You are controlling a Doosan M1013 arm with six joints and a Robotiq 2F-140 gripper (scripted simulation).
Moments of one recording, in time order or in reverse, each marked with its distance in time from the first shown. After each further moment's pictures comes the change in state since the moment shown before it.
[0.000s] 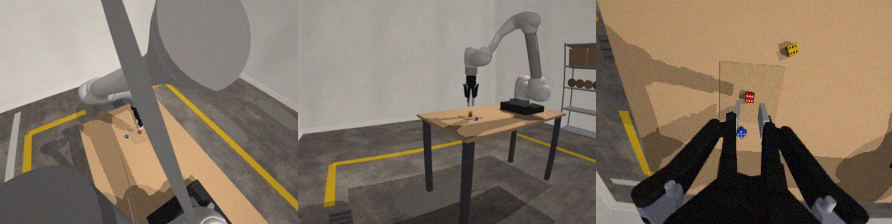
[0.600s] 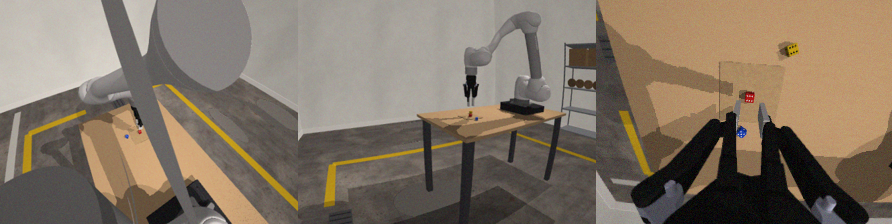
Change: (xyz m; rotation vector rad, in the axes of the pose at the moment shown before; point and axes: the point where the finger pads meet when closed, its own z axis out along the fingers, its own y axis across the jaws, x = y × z) arm 0.000 0.000 -0.001 0.000 0.000 0.000
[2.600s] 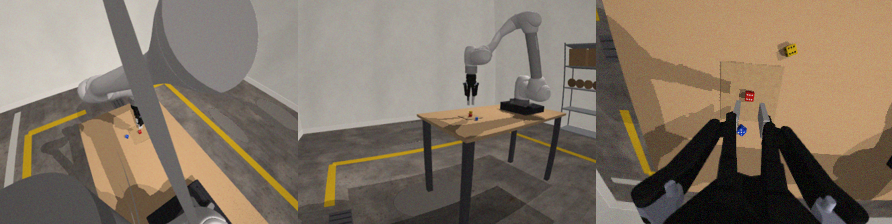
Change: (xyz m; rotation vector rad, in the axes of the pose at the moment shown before) arm 0.000 0.000 -0.009 0.000 0.000 -0.002
